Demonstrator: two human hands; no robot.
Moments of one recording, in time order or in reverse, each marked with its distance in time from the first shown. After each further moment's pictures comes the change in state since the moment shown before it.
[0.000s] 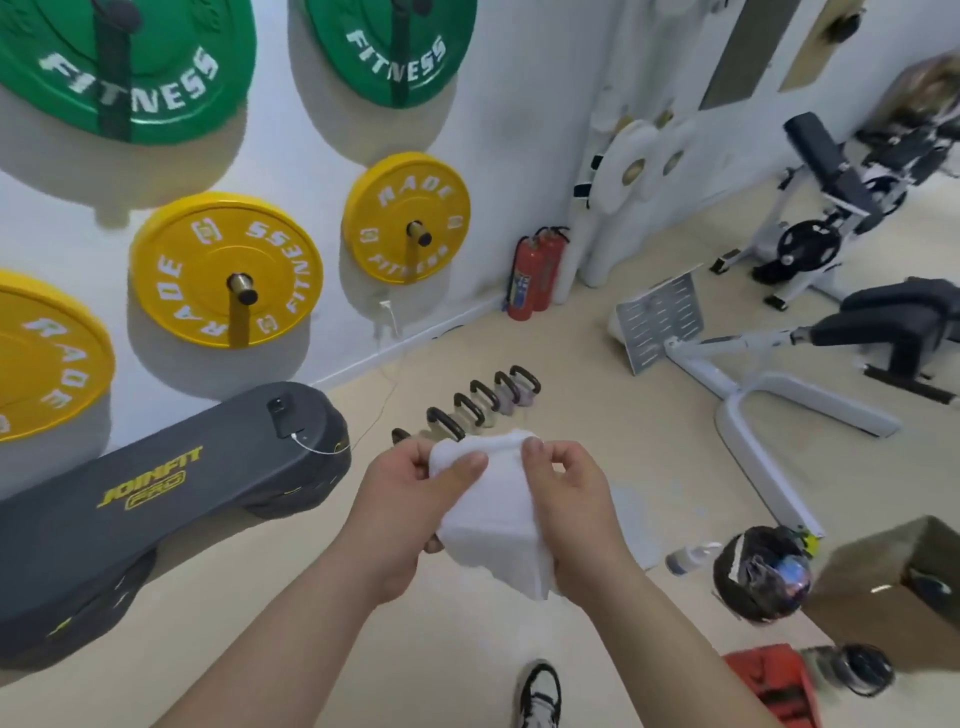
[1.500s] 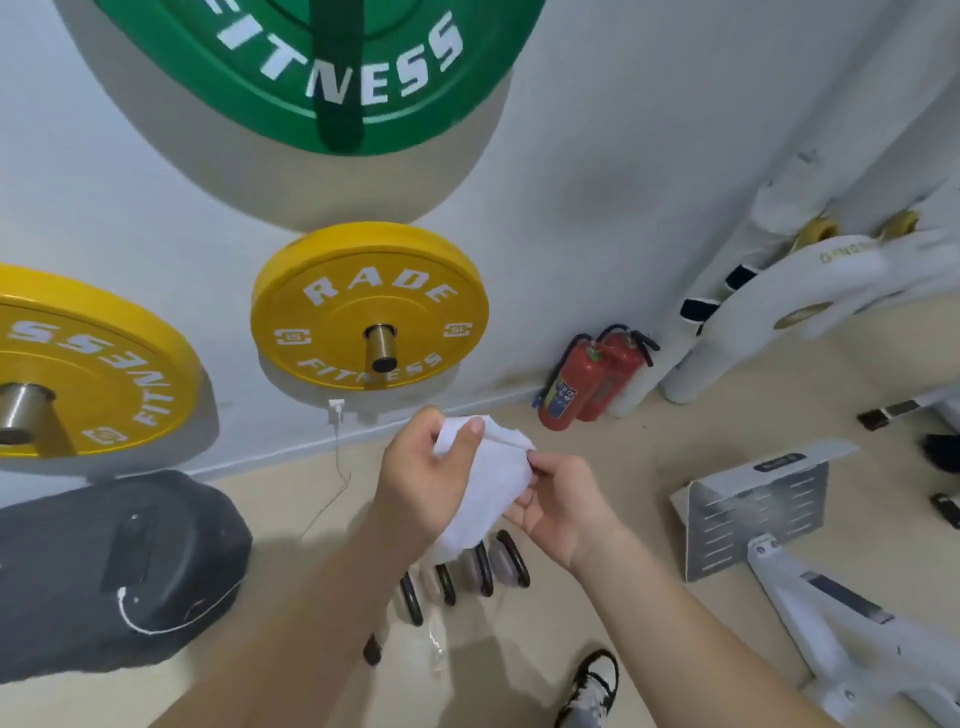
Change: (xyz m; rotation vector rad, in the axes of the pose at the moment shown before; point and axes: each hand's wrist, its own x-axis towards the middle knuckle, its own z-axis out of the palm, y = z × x) left_hand 0.752 0.195 0.167 0.304 0.496 0.262; right_hand 0.822 -0.213 0.036 0.078 -0.342 0.475
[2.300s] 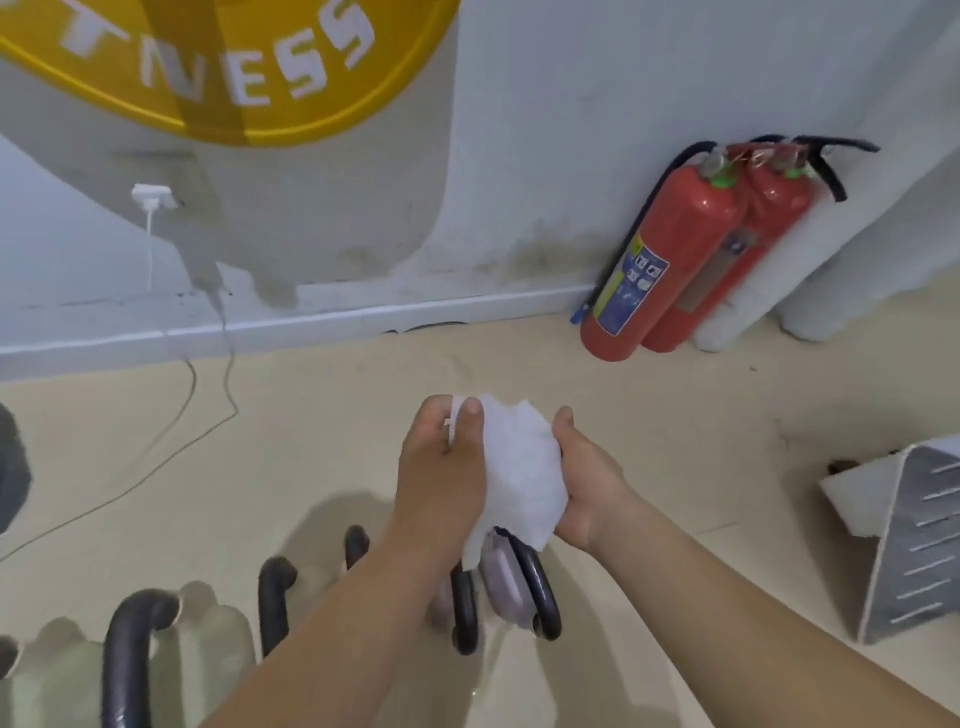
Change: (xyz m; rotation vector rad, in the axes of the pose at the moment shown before) left_hand 0.125 -0.494 0.330 -0.267 0.122 -0.310; right_hand 0.517 0.255 -0.236 -0.067 0.063 0.126
